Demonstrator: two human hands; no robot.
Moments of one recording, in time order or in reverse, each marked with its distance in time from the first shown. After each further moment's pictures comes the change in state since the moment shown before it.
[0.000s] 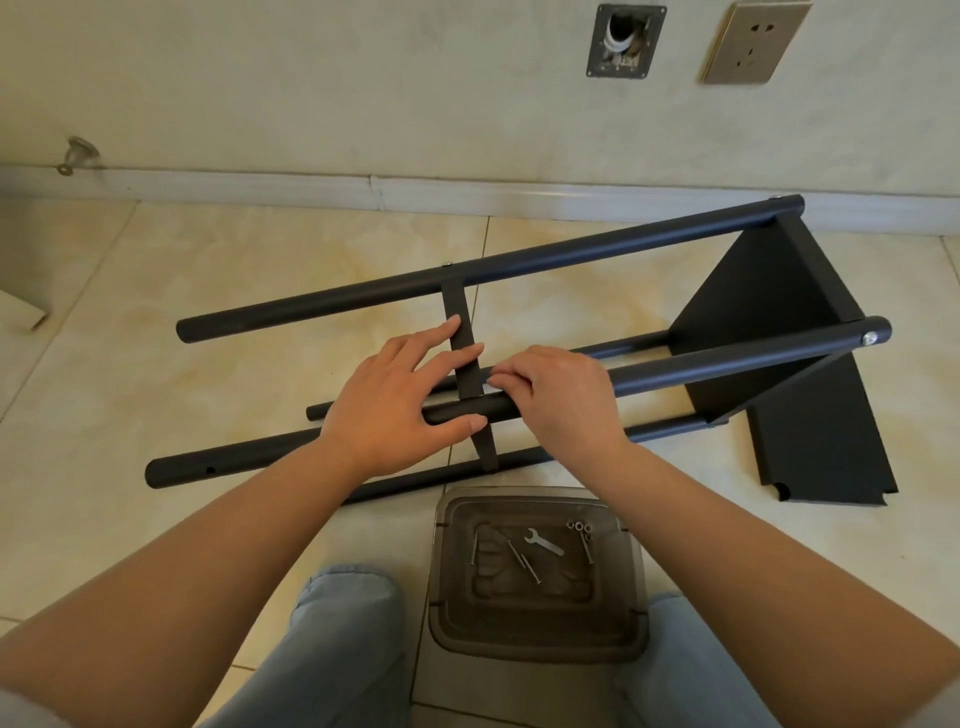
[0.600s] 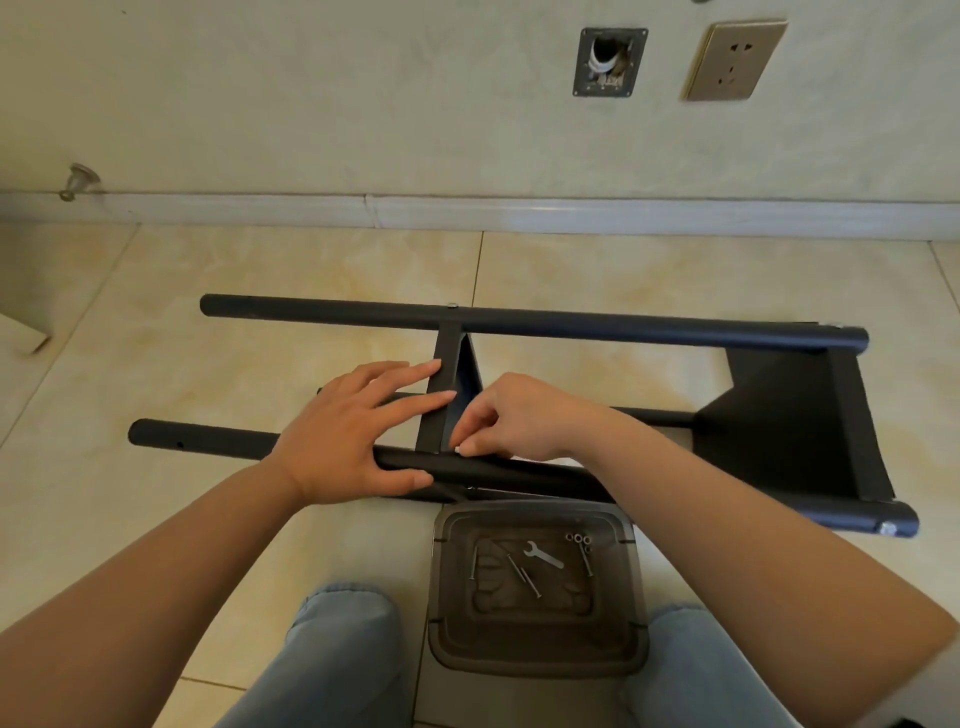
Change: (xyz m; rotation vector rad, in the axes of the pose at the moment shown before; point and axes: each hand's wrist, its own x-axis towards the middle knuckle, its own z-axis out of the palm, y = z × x) left_hand -0.015 -0.042 -0.004 0.093 0.008 0.290; right_hand 0.020 -0.004 -0.016 0.438 -0.742 0.048
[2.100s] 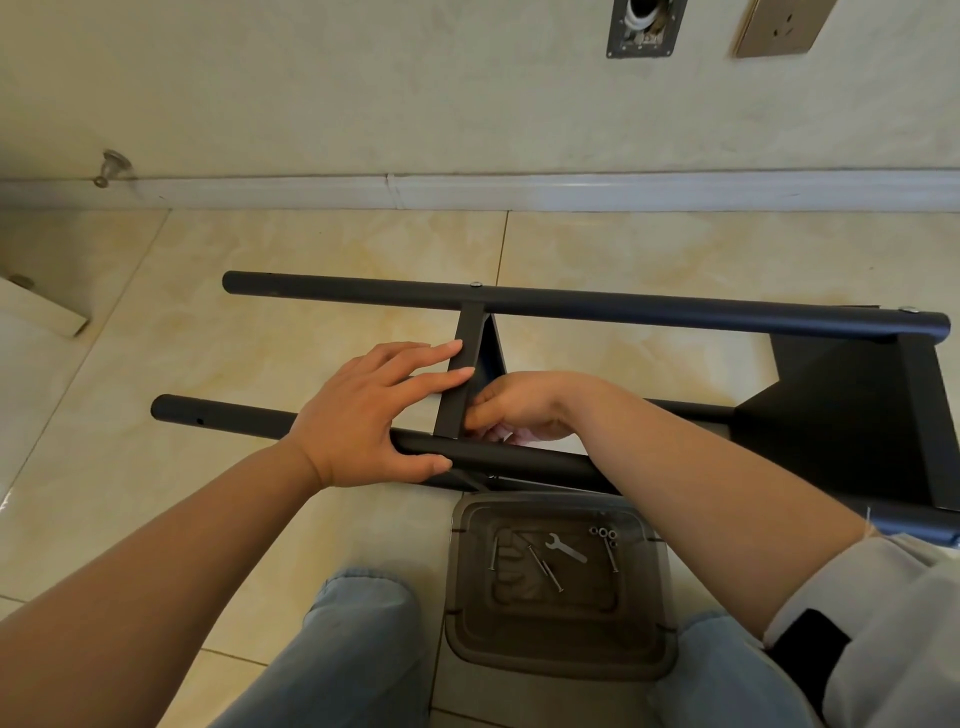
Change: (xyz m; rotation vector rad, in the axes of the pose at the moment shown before) left_hand 0.006 -0.002 0.002 -0.020 0.041 -0.004; right_hand 0.058 0.034 0.011 0.555 -0.370 0.179
